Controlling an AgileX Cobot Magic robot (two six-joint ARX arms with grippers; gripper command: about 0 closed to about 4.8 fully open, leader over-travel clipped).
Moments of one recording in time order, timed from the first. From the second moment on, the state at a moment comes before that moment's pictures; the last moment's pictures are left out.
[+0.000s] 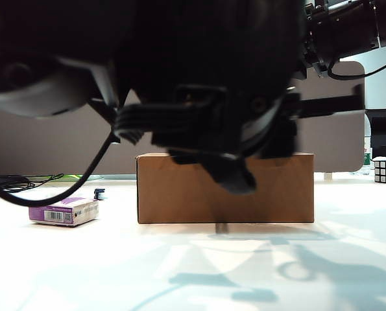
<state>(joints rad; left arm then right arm) -1.36 1.89 0.73 1.06 -1.18 -0.17 0.29 1.38 0.72 0.57 -0.63 0.16</state>
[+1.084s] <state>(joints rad) -1.25 0.74 0.10 0.74 -1.20 -0.03 0.28 1.38 0.72 0.54 -0.67 0.18</state>
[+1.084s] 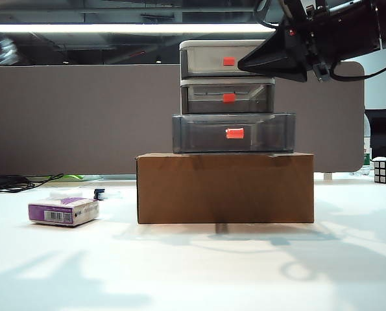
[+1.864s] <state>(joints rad) -0.07 0.63 0.10 0.34 0.25 -0.09 0.30 1.38 0.72 0.52 -0.69 0.21</state>
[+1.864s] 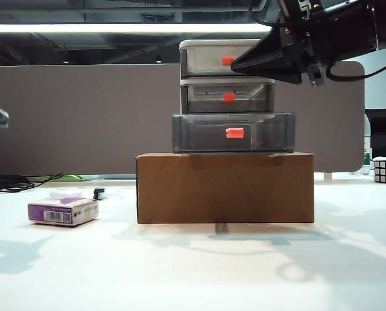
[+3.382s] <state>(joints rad) -0.26 1.68 0.43 0.80 0.19 0.19 0.30 1.38 0.72 0.49 -0.71 0.21</state>
